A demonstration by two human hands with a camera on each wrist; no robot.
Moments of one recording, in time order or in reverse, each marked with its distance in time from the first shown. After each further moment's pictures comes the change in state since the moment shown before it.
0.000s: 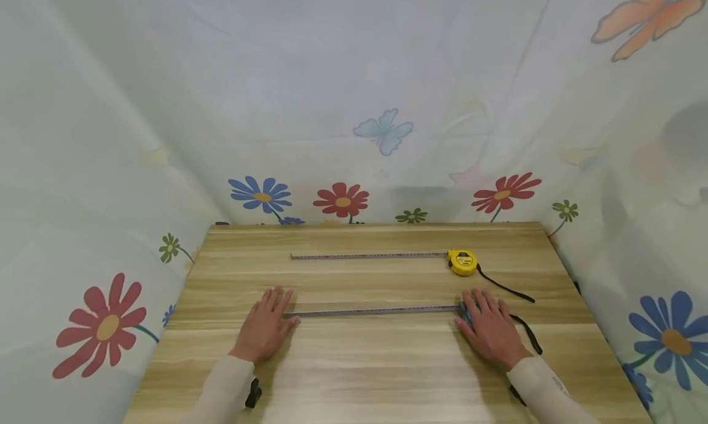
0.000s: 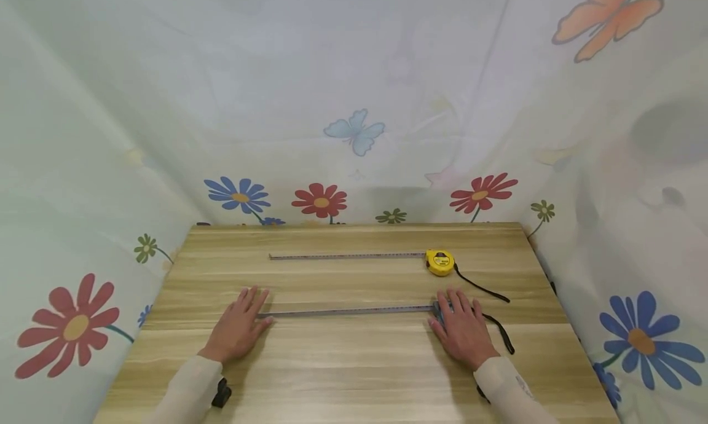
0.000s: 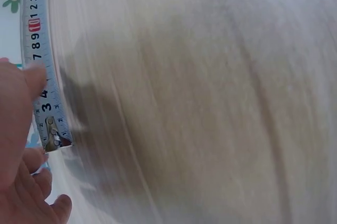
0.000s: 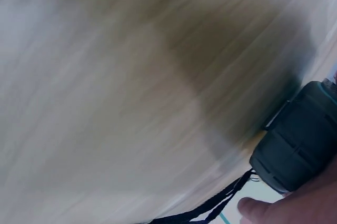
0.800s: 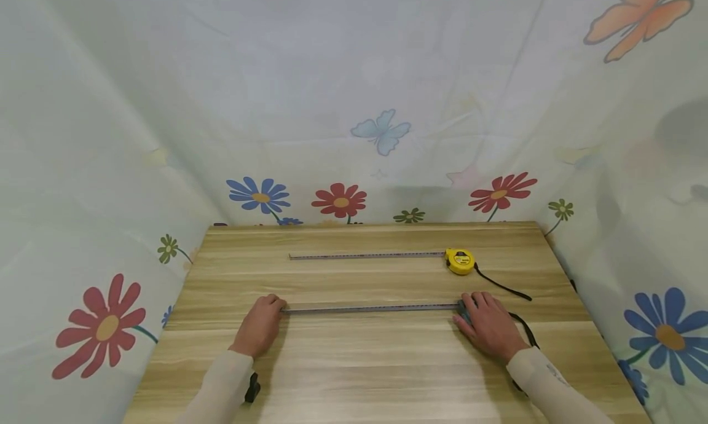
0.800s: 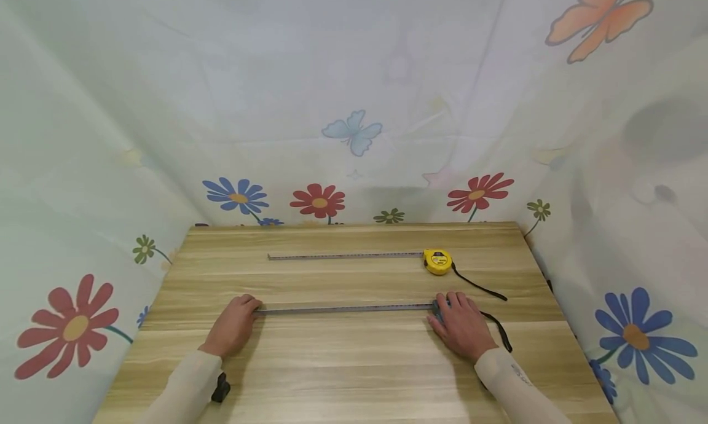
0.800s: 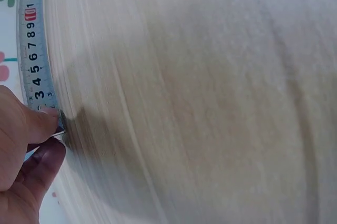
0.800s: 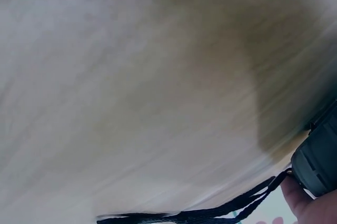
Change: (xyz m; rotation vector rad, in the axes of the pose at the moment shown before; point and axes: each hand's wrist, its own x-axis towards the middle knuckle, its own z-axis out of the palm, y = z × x) left_hand 0.010 -0.003 -0.005 -0.009 0.100 0.059; right_hand 0.007 0.017 0.009 -0.091 0.088 -0.125
